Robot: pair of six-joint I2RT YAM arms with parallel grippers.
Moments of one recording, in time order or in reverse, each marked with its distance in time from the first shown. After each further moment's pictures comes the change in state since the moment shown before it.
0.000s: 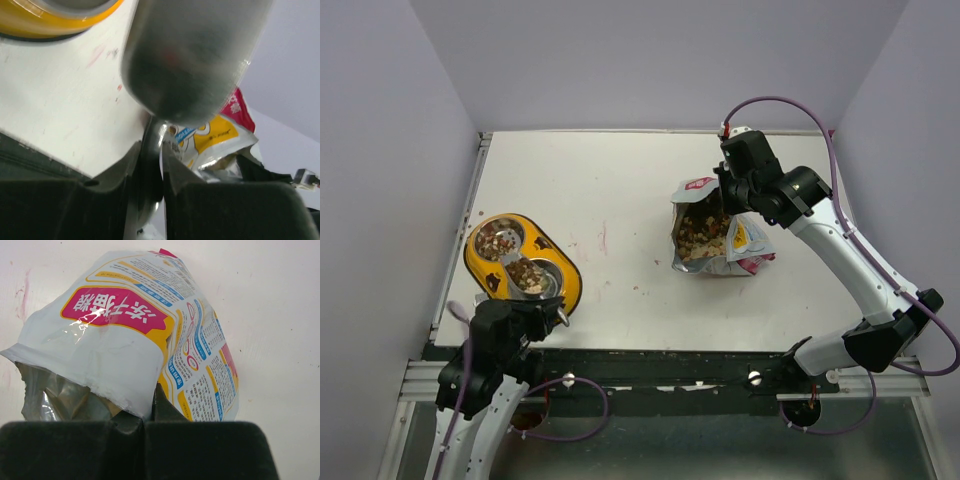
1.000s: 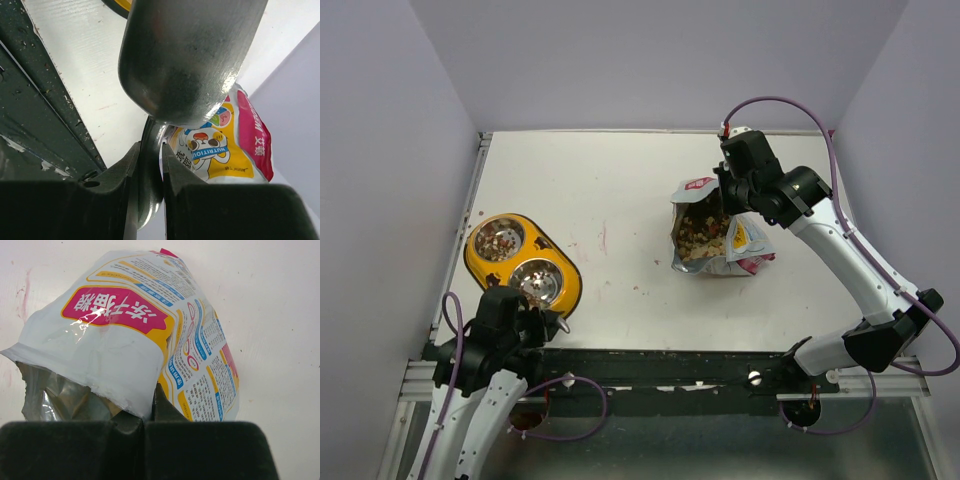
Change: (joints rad) left arm 0.000 0.216 0.120 -0.284 0.055 -0.270; right arm 0.000 0.000 0.000 0.000 -0.004 0.000
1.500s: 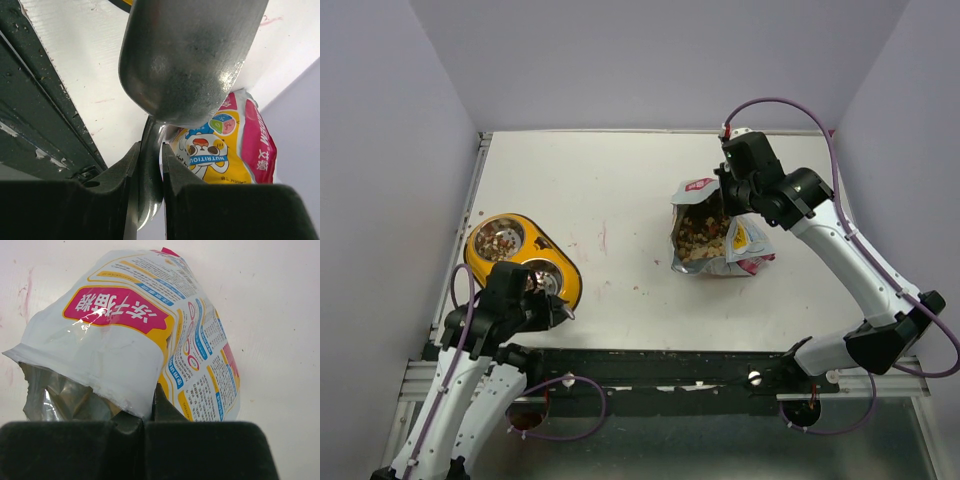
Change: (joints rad) left arm 0.000 0.246 0.087 0.053 0.014 -0.003; right arm 0.000 -0.012 -0.011 0.003 -0.008 0.001
